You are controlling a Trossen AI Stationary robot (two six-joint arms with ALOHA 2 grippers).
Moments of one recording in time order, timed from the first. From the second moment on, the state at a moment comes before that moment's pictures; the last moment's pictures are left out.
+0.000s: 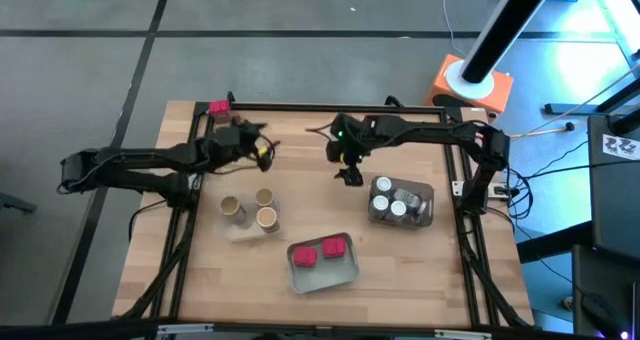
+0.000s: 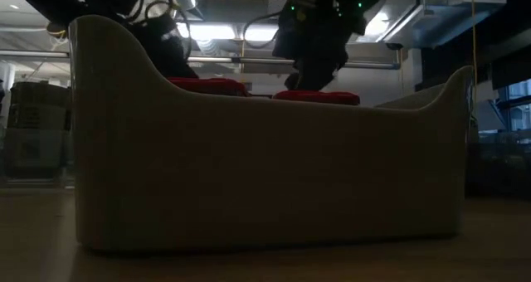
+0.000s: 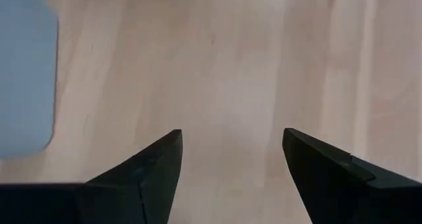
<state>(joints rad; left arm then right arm) 0.30 0.95 0.48 0.11 -0.42 0.00 -0.27 1.81 1.43 -0.68 -0.30 -0.37</state>
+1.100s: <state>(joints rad) 1.03 1.55 0.95 -0.56 -0.48 -0.21 -0.35 1.81 1.37 -0.37 -0.39 -0.66</state>
